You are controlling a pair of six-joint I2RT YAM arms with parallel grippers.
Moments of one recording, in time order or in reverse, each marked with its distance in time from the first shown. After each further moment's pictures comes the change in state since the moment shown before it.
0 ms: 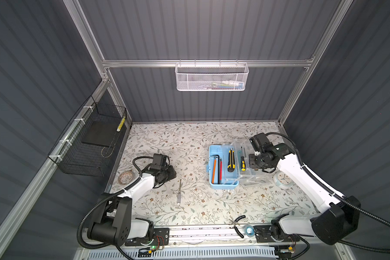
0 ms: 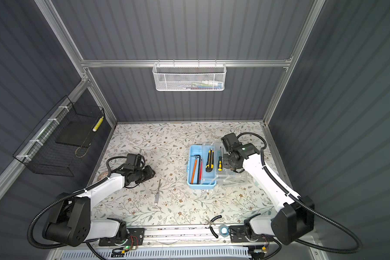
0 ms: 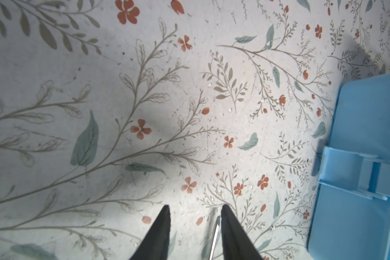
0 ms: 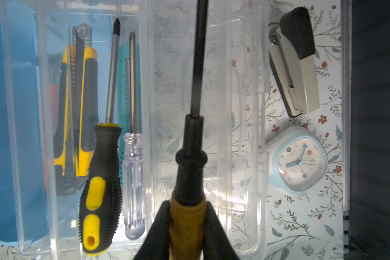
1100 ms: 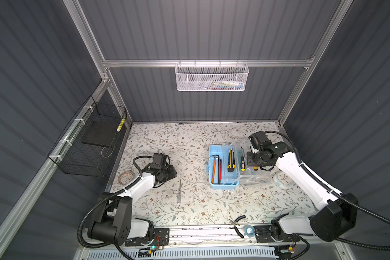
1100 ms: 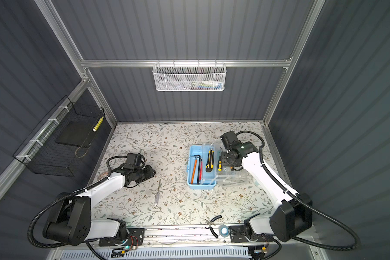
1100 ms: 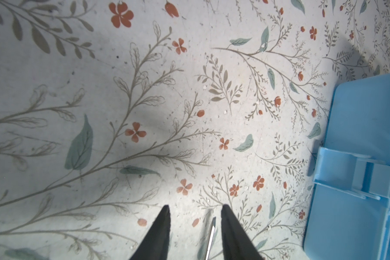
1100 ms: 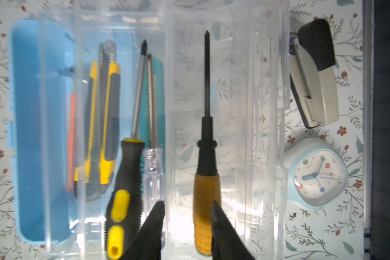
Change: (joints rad) left arm 0.000 0.007 0.008 0.000 0.006 0.000; right arm 0.020 0.010 0.060 0.026 -0.034 -0.002
